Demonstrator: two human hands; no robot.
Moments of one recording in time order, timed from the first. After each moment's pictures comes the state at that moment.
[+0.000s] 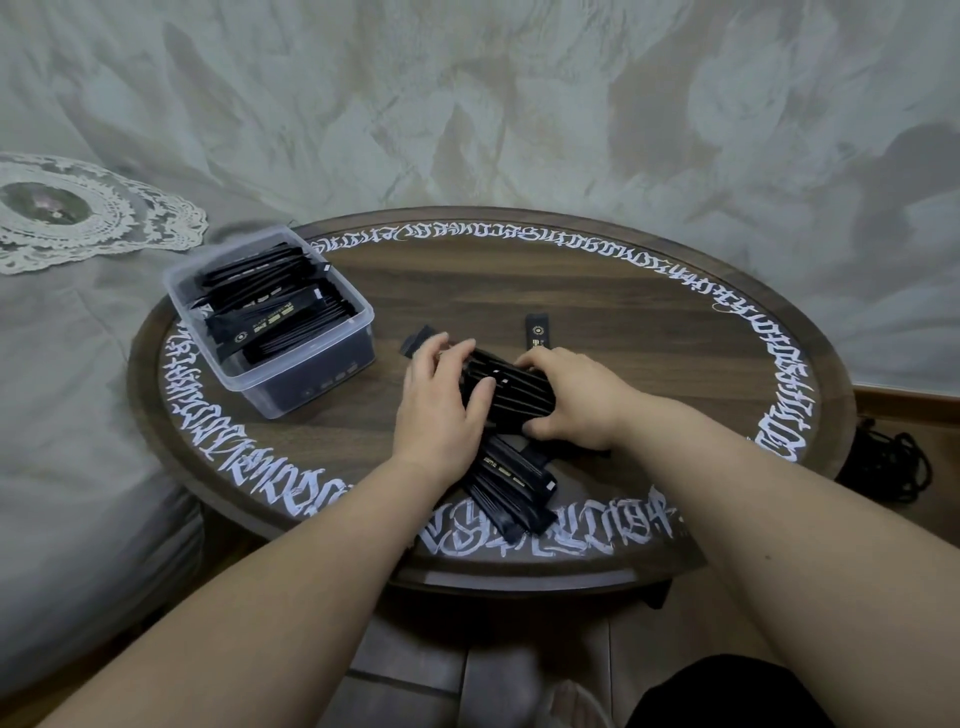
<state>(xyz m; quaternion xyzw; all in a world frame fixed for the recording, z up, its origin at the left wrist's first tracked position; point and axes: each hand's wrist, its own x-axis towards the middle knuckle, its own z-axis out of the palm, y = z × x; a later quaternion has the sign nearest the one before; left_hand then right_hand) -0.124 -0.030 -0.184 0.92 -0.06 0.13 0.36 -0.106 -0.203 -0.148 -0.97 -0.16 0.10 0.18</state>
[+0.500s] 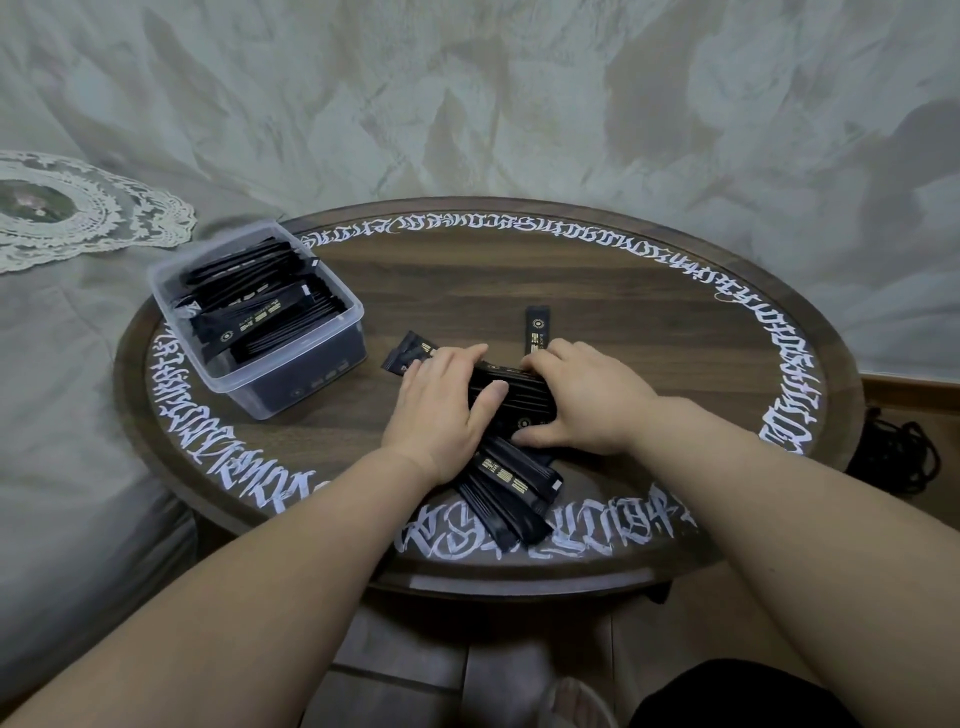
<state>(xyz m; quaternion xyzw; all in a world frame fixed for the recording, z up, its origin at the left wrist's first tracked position) -0.116 -0.027 -0.184 0.95 -0.15 0.08 0.26 -0.108 -0.213 -0.154 -0.98 -0.20 0.03 0.08</state>
